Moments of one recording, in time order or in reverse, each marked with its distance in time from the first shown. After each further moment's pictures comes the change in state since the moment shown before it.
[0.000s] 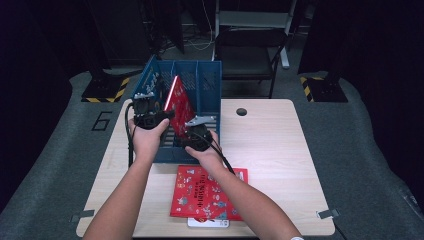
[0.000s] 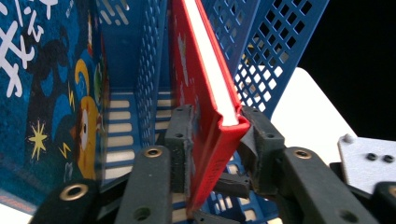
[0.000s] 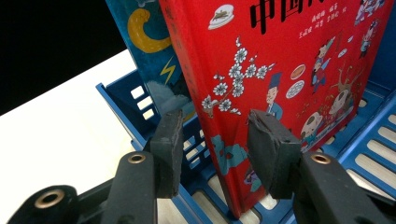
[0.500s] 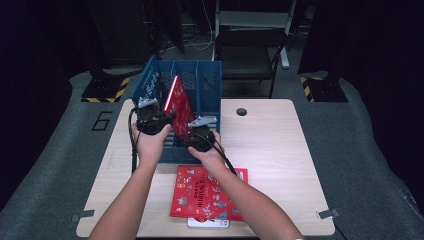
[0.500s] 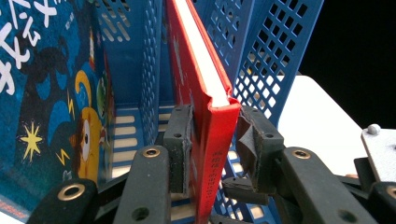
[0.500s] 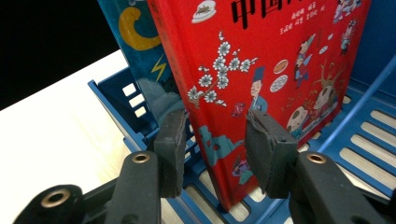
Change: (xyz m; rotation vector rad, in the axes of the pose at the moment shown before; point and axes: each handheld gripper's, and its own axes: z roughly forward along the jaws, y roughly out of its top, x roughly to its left) left arm -0.005 -0.016 0.003 -0.089 0.030 0.073; right arm -0.004 -0.004 -0.006 -0.016 -0.027 -0.006
